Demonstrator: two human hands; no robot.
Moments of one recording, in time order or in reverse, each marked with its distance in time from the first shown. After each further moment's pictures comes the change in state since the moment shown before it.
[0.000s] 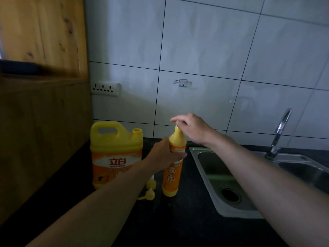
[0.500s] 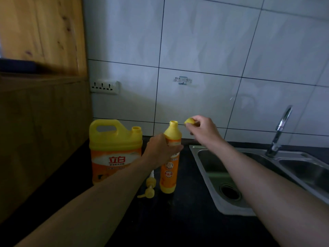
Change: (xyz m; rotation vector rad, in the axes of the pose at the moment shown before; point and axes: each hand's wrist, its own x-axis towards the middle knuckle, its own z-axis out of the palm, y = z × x) left_hand 0.003 -0.002 -0.003 0.019 0.147 0.025; right_hand -0.014 0.032 0.012 0.260 0.306 0.230
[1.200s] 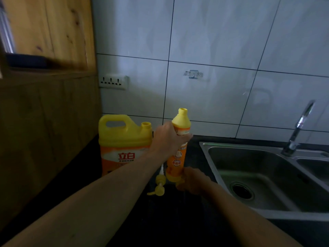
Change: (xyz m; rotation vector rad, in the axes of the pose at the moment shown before) left_hand 0.009 0.005 -0.010 0.129 0.171 0.067; right_hand -0.064 0.066 0.092 -0.524 -0.703 0.298
